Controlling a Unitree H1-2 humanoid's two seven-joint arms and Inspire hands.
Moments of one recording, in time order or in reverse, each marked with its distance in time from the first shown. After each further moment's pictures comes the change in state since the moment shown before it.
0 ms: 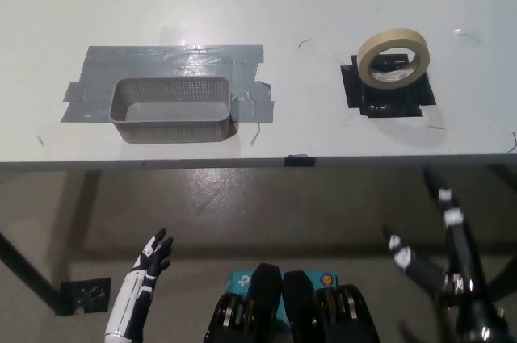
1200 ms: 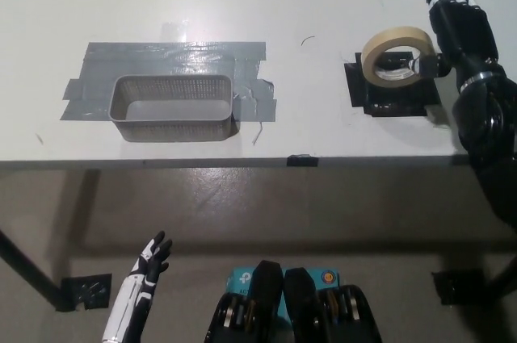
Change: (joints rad) left_arm 0.032 0.006 -0.005 -0.047 0.024 -0.002 0.000; right_arm -0.823 -0.262 0.245 0.722 -0.442 0.343 -0.006
